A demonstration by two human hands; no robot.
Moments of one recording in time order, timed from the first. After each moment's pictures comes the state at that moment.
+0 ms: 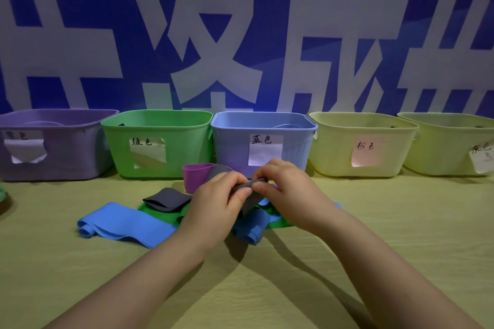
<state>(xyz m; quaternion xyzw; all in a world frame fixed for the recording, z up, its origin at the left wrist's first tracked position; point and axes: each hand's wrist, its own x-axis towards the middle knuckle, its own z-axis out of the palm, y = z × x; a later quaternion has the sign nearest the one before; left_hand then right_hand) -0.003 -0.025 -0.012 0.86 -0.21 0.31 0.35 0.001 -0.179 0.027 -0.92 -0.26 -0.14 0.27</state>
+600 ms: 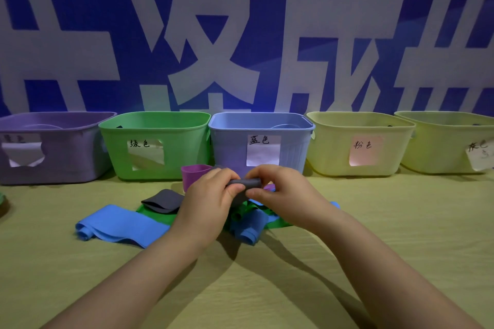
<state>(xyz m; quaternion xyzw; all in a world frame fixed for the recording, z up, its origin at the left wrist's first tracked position) -0.003 -0.020 -0.005 0.87 -0.20 0.34 0.32 0.002 -0.180 0.025 -0.90 -0.26 -0.10 0.35</state>
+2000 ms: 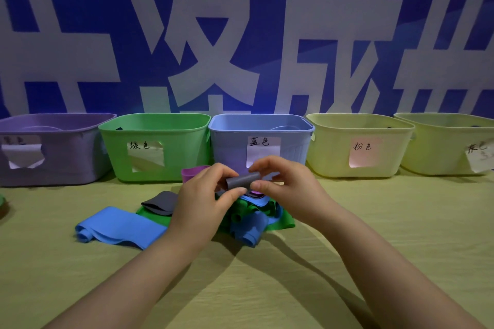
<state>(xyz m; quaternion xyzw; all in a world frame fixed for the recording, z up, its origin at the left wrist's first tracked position) -0.007 -0.017 -0.006 0.83 -0.18 0.37 0.36 0.008 -0.186 0.026 -0.85 -0.25 -0.14 0.43</state>
